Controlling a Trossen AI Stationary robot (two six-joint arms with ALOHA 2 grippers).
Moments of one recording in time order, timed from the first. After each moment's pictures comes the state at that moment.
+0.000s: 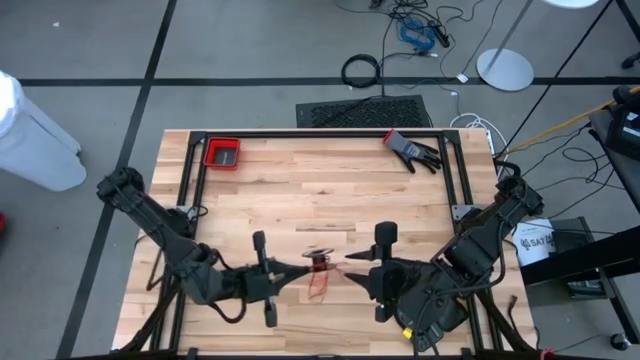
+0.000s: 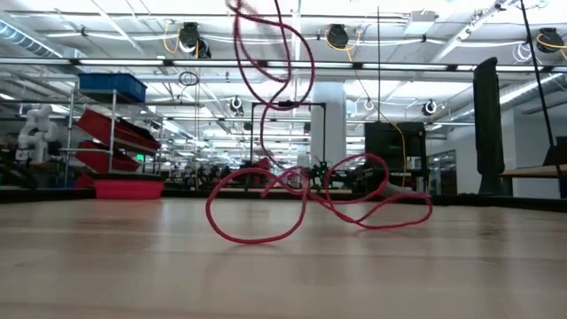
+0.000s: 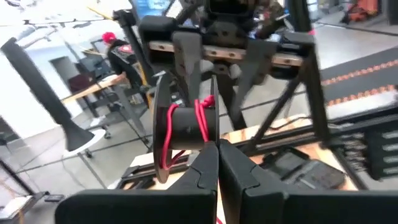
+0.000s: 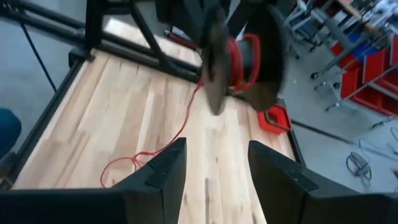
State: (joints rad) left arm -0.72 1.48 1.27 0.20 -0.87 0.34; right arm 0.69 1.67 1.87 -0.86 0.81 0.08
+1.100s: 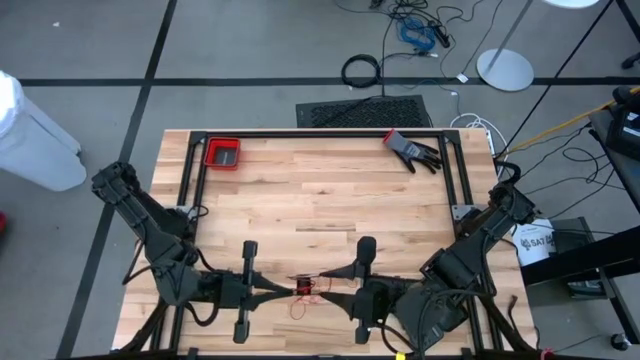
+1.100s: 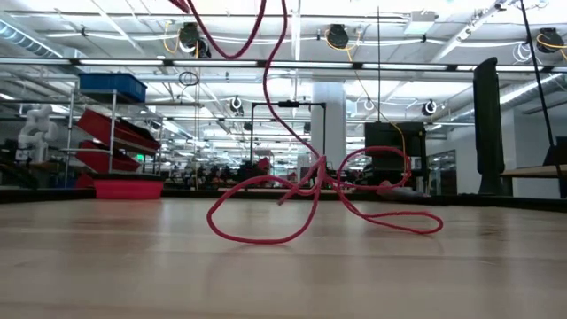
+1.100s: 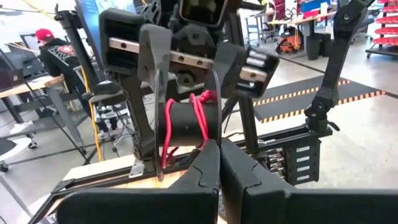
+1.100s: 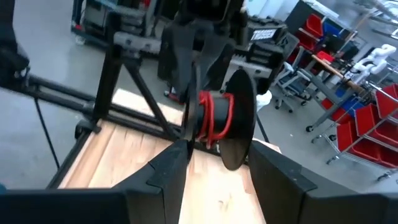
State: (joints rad) left arm -0.77 1.41 1.27 0.11 -0.70 0.19; right arm 0.68 1.76 1.87 -0.39 0.81 -0.18
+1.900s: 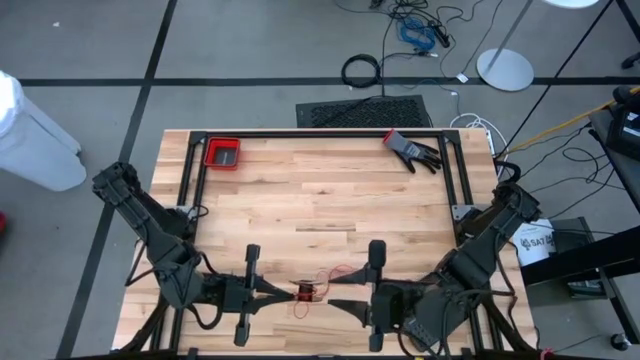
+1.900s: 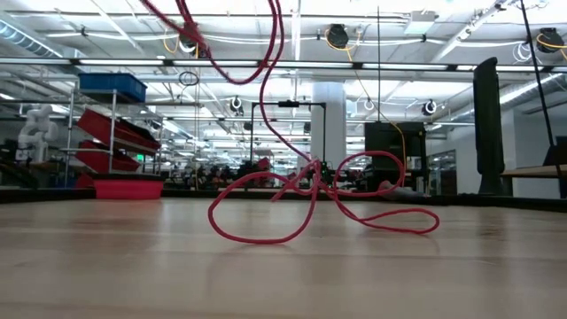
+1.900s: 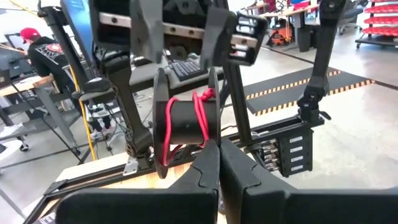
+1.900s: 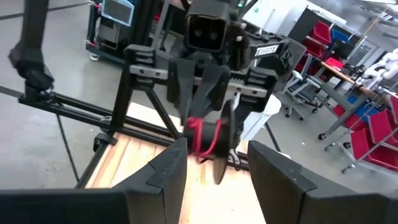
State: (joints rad) left arm -0.78 1.41 1.27 0.09 -0.67 0.20; right arm 0.74 1.73 1.87 -0.40 0.81 -0.16
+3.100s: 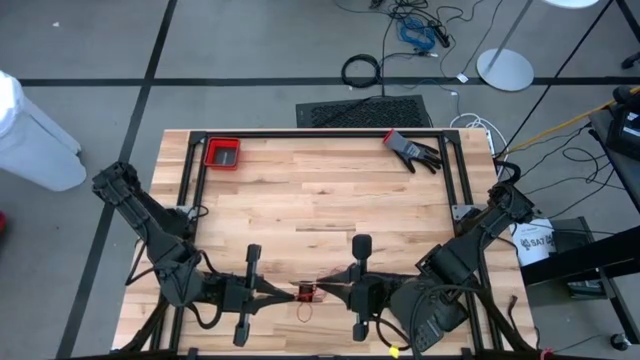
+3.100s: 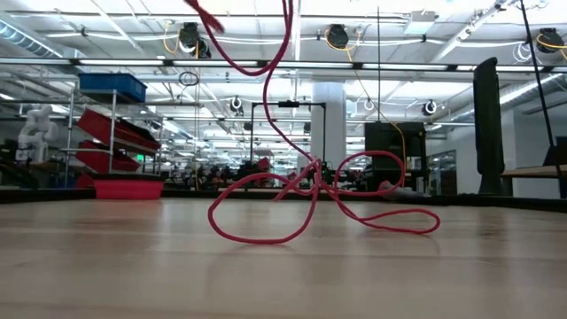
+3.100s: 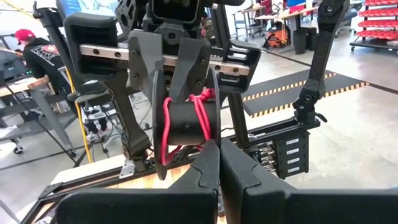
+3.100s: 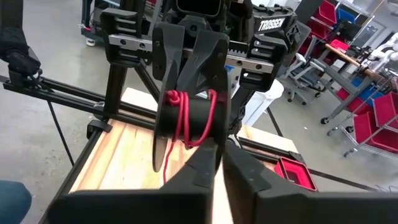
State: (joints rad) left arm -0.78 1.41 1.27 0.10 -0.65 0.20; right arm 0.66 1.76 1.87 -0.44 0.75 -0.12
